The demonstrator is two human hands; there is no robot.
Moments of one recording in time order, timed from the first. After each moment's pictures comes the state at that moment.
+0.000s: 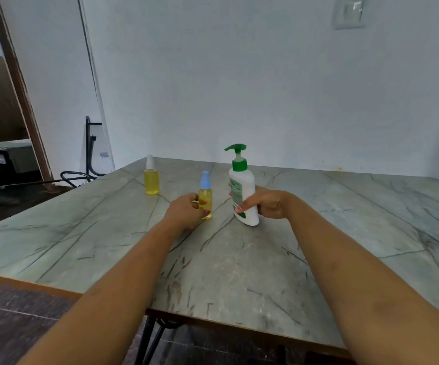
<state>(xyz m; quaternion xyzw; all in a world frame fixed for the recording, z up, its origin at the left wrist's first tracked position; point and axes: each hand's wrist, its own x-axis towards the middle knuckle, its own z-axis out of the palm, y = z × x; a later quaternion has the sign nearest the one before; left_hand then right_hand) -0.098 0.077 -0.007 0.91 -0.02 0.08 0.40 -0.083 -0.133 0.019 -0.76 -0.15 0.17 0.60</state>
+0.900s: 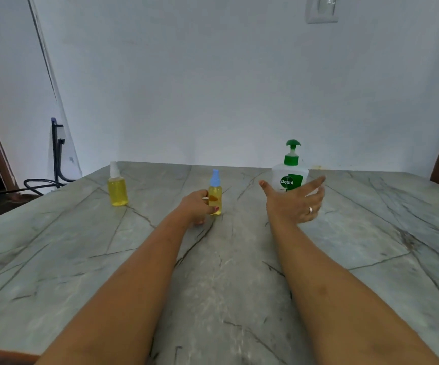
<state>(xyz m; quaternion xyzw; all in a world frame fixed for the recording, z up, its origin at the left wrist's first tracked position) -0.027 0.006 0.000 0.90 -0.09 -0.01 0.42 -0.061 -0.177 -0.009 -0.71 0.33 -0.40 0.47</state>
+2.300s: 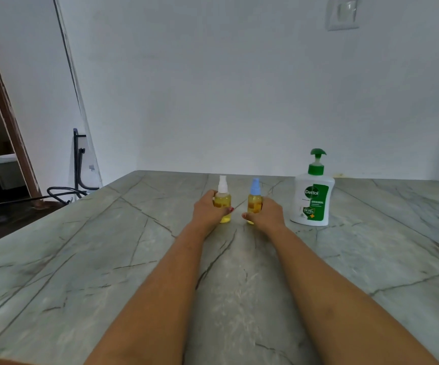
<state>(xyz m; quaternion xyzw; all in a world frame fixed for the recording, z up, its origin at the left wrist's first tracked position) -0.015 0.016 -0.006 0.86 -0.07 0.12 0.50 -0.033 -0.131 -0.015 -0.88 0.06 -0.18 0.43</state>
